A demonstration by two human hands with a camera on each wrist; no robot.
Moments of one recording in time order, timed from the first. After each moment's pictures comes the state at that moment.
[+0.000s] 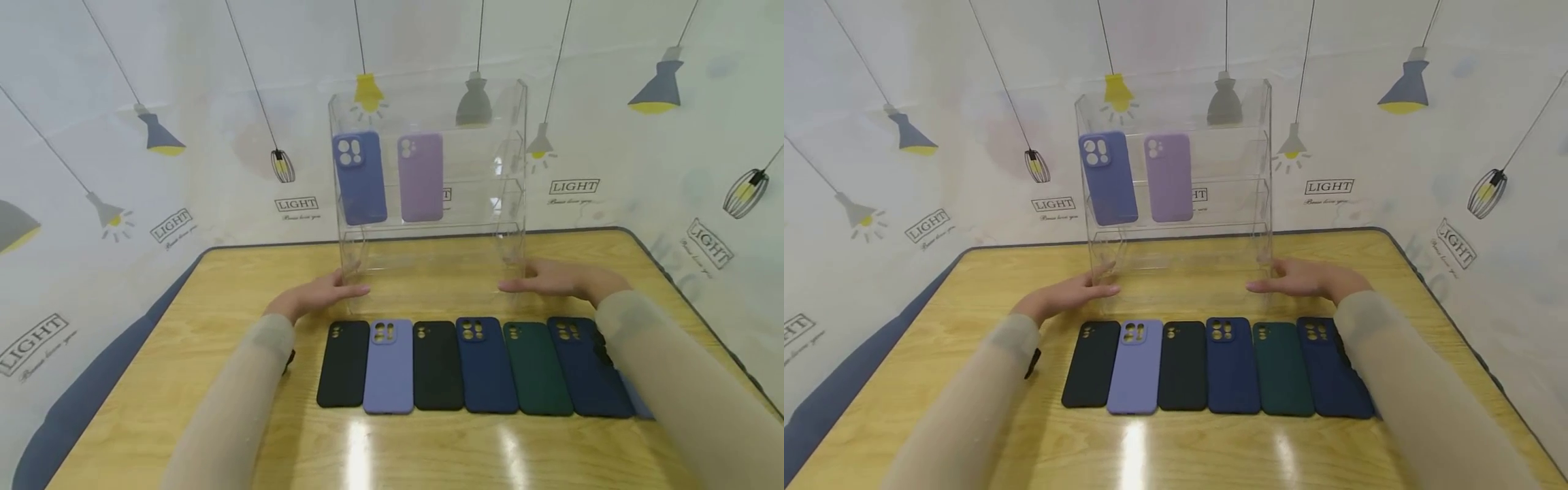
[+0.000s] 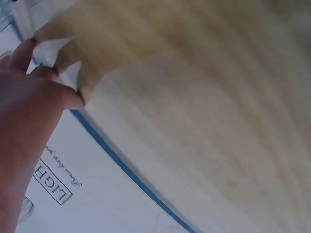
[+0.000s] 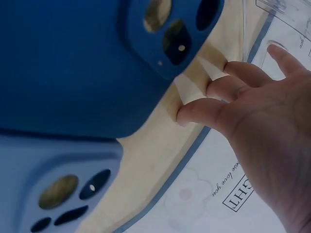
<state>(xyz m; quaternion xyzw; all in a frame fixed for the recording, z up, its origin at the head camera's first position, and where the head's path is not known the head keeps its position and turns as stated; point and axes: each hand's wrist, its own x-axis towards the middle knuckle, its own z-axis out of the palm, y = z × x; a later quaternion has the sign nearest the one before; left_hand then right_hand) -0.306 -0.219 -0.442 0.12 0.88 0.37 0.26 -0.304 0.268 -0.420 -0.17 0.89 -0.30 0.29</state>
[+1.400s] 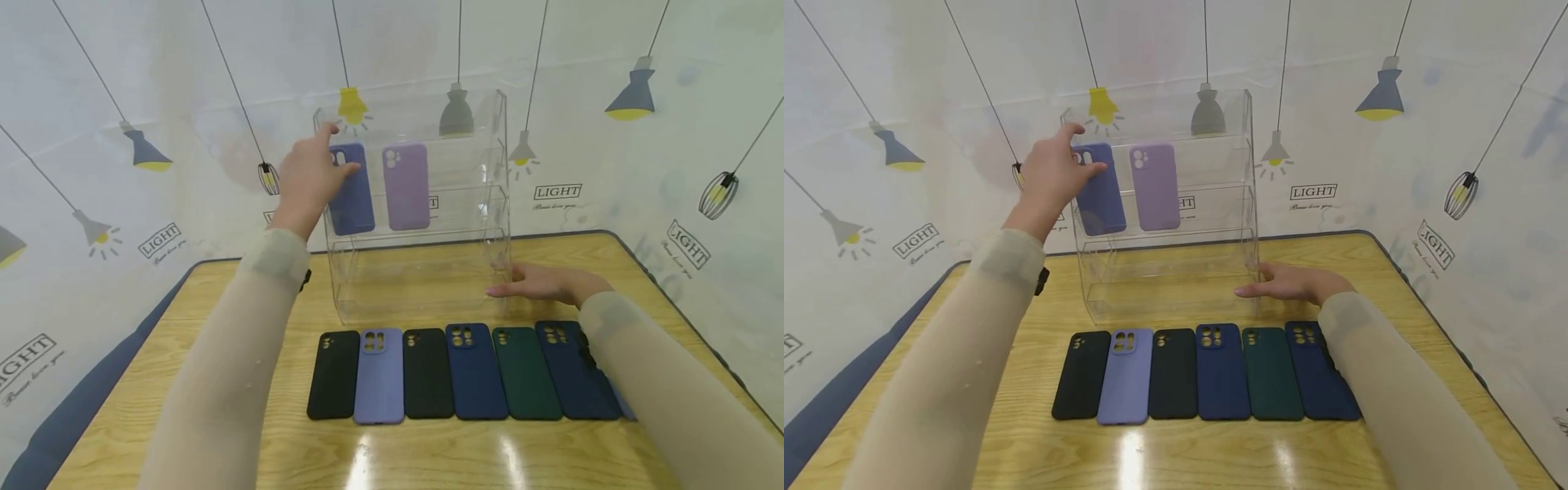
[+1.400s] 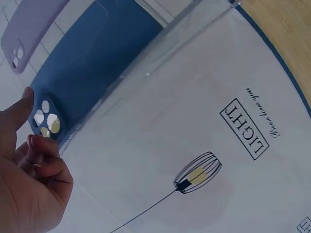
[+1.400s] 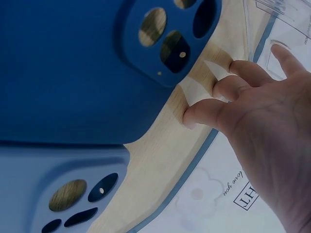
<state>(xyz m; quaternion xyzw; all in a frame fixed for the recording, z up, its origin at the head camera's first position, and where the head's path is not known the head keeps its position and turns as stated) -0.335 -0.122 -0.237 0.03 0.97 0.17 -0.18 -0.303 0.270 -0.420 -0.12 0.88 -0.32 0.33</state>
